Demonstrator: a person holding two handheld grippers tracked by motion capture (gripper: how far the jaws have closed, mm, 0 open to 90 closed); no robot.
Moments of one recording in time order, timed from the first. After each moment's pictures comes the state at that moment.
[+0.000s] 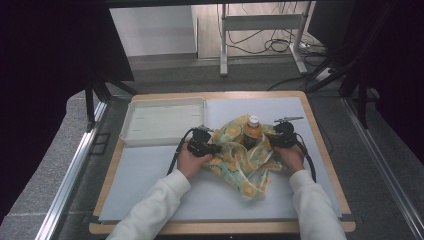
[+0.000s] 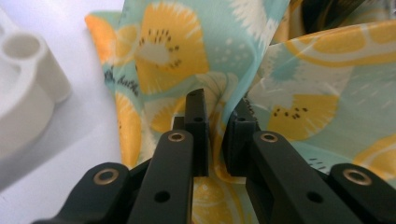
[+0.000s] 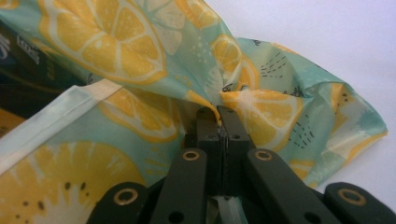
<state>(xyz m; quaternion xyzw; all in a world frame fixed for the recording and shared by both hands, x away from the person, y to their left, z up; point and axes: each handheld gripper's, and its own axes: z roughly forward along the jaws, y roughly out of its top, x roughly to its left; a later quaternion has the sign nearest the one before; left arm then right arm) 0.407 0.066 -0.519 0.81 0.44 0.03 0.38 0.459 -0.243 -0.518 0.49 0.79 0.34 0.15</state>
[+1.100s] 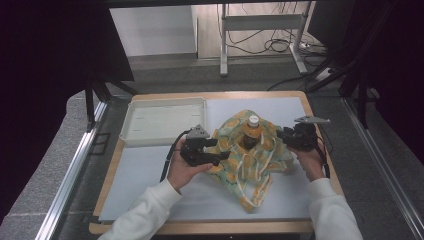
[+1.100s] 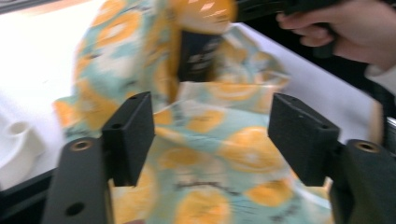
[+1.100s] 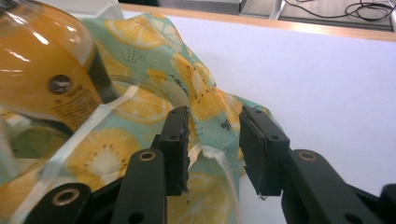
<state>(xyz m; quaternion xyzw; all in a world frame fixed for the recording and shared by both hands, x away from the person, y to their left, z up) 0.331 0.068 -0.442 0.80 0.33 0.07 0.49 0.411 -0.278 -0.462 0.47 0.75 0.42 0.22</state>
